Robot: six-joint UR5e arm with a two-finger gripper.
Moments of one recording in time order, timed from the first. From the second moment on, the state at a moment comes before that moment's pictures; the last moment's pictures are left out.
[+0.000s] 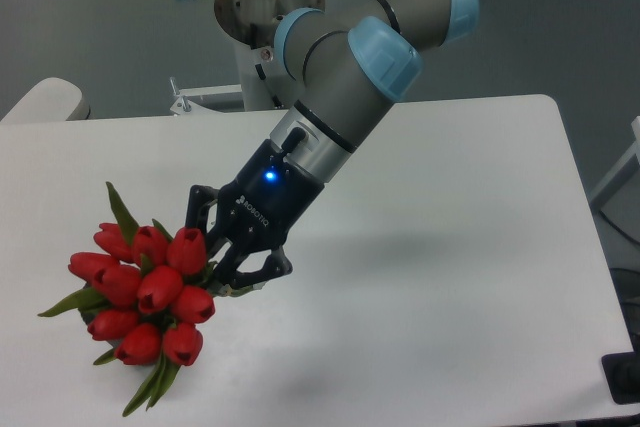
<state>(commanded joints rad) 2.43 -1.91 -1.51 -0.79 0.60 0.89</state>
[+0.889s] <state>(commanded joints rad) 2.39 -1.91 -1.50 -0.77 0.60 0.85</state>
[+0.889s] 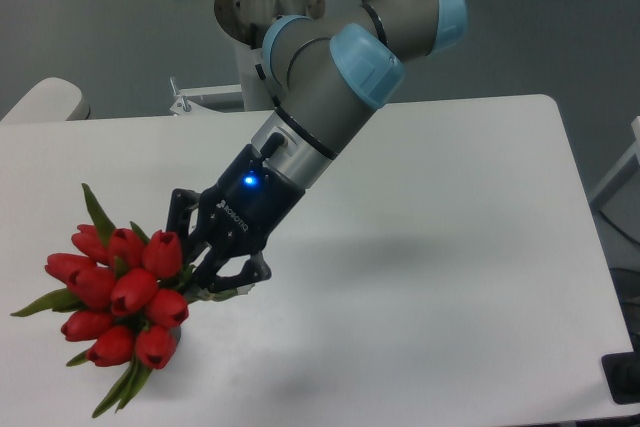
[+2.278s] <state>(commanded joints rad) 2.35 -1.95 -1.49 -0.72 0.25 0.91</state>
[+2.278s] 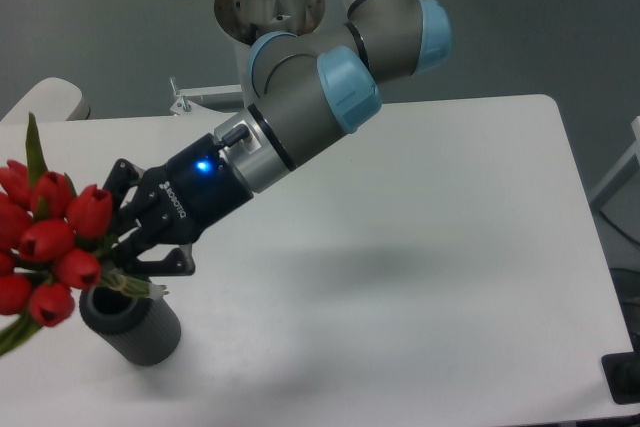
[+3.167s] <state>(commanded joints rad) 2.30 -1.95 -1.55 -0.72 0.20 0.99</state>
